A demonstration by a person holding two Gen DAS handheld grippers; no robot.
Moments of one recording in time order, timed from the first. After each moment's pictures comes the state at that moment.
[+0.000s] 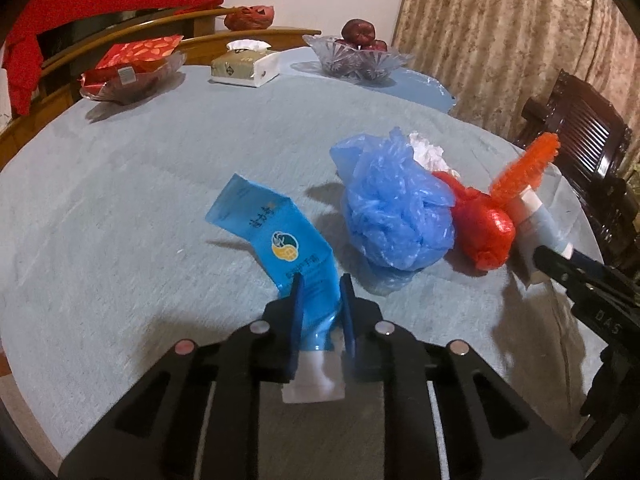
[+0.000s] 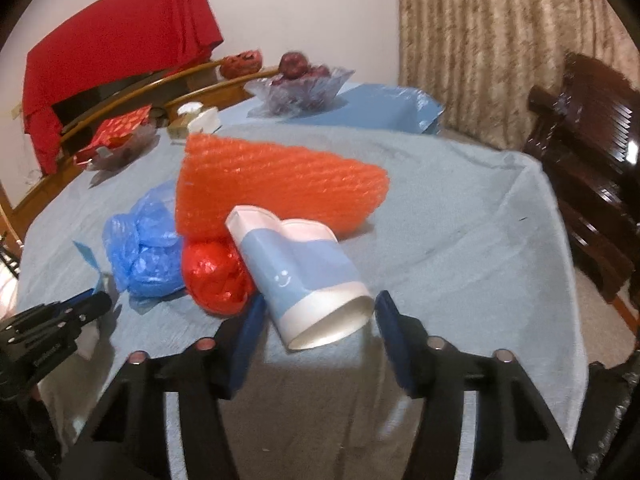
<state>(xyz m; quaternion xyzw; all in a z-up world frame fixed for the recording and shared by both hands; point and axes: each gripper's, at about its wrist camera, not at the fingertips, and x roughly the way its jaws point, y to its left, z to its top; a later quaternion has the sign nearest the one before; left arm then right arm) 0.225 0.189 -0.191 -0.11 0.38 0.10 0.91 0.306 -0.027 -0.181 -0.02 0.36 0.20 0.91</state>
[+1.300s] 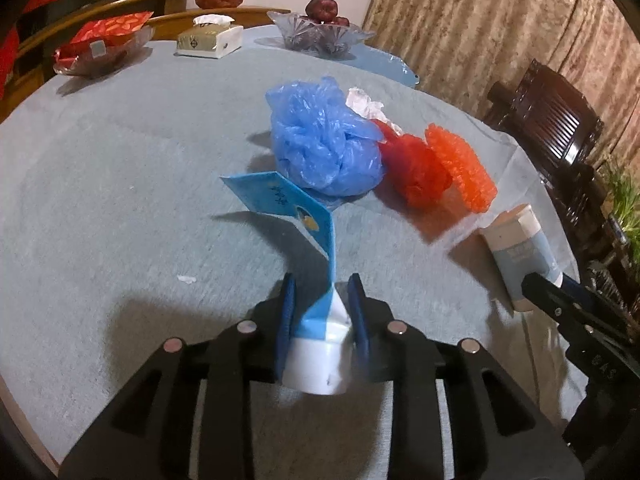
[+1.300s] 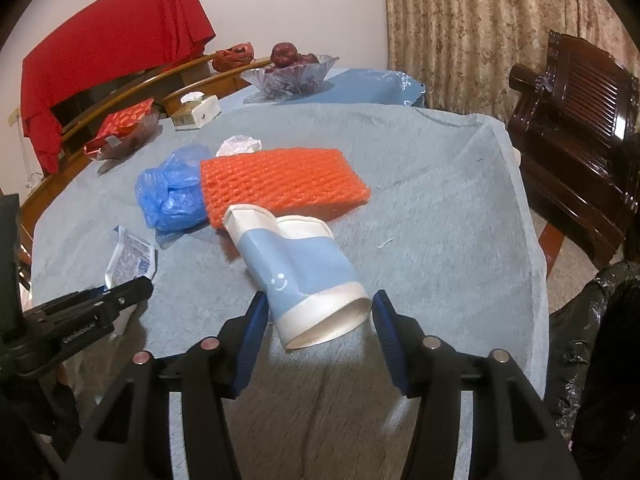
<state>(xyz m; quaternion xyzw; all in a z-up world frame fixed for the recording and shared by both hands) 0.199 0.156 -0.201 -0.15 0.41 0.03 0.90 0.239 -0.060 -0.181 0.00 0.38 0.18 0.91</state>
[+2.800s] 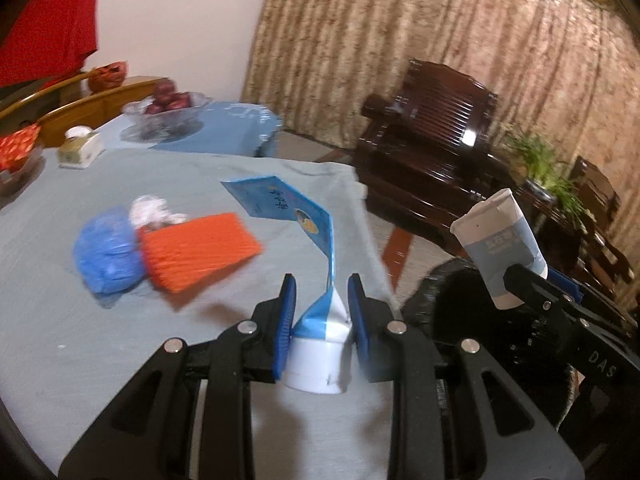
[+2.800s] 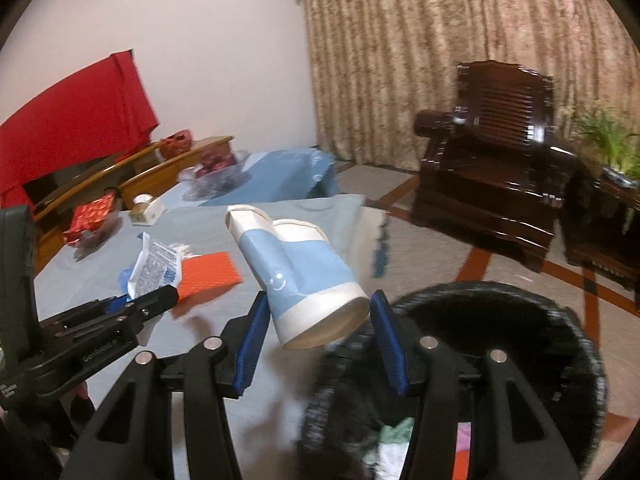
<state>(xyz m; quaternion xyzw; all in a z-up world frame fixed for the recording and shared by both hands) 0.186 -0.027 -0.097 -0.07 0.32 -0.13 0.93 0.156 -0.217 -0.076 0.06 0.28 0.06 0.96</state>
